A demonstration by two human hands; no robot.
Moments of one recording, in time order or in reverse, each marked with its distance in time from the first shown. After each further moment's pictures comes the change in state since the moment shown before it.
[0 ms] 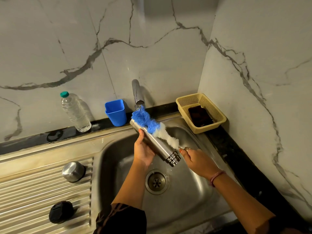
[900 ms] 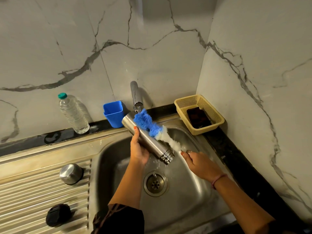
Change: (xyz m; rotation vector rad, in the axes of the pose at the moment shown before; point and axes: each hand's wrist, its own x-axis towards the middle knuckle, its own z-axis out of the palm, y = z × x) left_hand 0.001 0.011 0.004 -0.027 0.028 0.115; right_hand -0.006 0.012 -0.001 0.019 0.048 -0.008
